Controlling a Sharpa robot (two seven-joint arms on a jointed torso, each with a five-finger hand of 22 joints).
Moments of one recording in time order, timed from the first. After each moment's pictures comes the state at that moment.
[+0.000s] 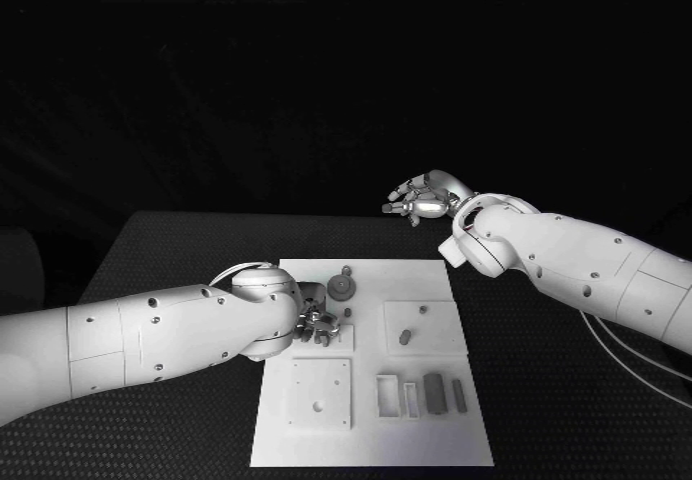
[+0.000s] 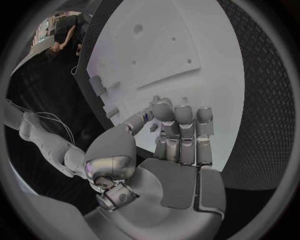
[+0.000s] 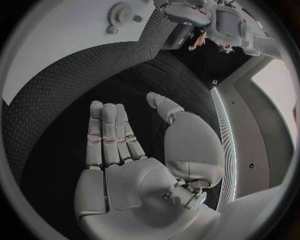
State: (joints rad) left arm 1.35 -0.59 -0.24 1.47 -1.17 0.05 -0.62; left_hand 0.73 0.05 0.72 -0.22 0.41 1.14 0.10 0.42 0.96 1.47 -0.08 0.82 0.71 1.18 -0.12 1.22 0.59 0.01 0.78 -0.09 1.03 1.23; right arm 1.30 -0.58 0.05 1.11 -0.86 -0.31 0.00; right_hand 1.00 -0.24 0.55 -0.10 0.34 0.76 0.20 0.22 0.50 0.77 0.10 1.10 0.43 1.00 0.00 1.07 0.86 0.25 0.88 0.11 0.72 1.31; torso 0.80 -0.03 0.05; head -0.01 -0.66
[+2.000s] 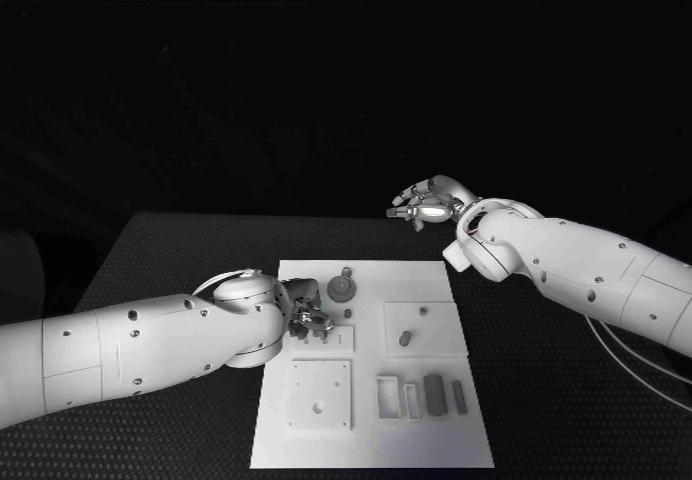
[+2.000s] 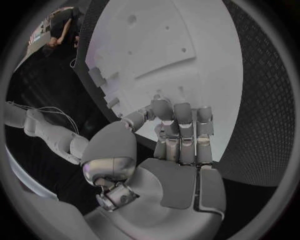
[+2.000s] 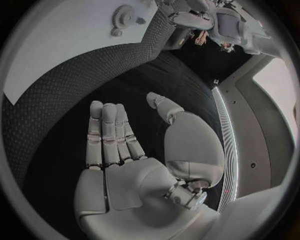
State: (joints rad) left arm 1.34 -0.65 -0.24 1.52 -1.21 -0.10 -0.57; left_hand 0.85 -0.05 0.71 -0.12 0.23 1.14 0.08 0.39 0.95 1.46 -0.07 0.80 0.63 1.16 -0.13 1.20 0.52 0.01 0.78 -0.09 1.00 1.24; right arm 1.29 -0.59 0.05 1.12 -0.85 -0.30 0.00; right_hand 1.00 -0.23 0.54 -0.10 0.35 0.76 0.20 0.22 0.50 0.76 0.10 1.10 0.42 1.00 0.00 1.08 0.86 0.25 0.88 0.11 0.72 1.31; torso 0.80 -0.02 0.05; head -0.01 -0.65
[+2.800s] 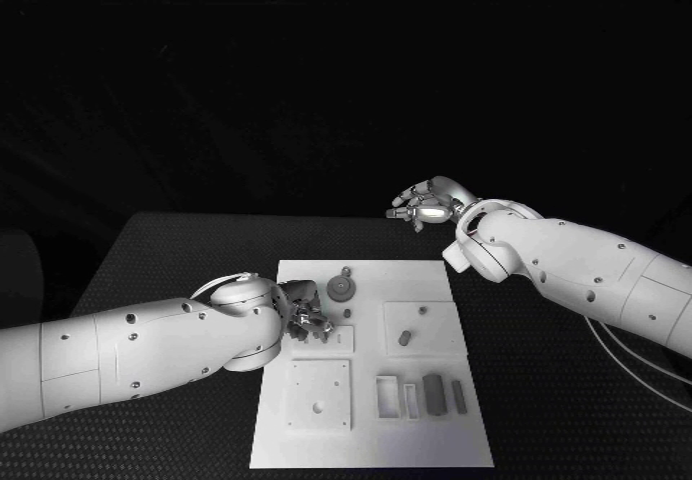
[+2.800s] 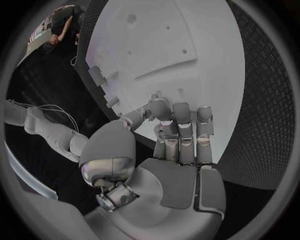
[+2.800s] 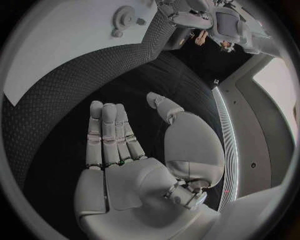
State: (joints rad) left arm 1.33 -0.66 -0.24 1.52 -1.20 -0.12 -0.56; left_hand 0.86 -0.11 0.70 -0.07 0.16 1.17 0.05 0.37 0.94 1.45 -0.06 0.80 0.62 1.15 -0.13 1.20 0.50 0.01 0.78 -0.09 0.98 1.25; right arm 1.29 -0.59 0.05 1.12 -0.85 -0.30 0.00; right_hand 1.00 -0.23 0.54 -0.10 0.35 0.76 0.20 0.22 0.50 0.76 0.10 1.10 0.42 1.00 0.00 1.08 0.85 0.25 0.88 0.11 0.72 1.31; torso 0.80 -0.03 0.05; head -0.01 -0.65
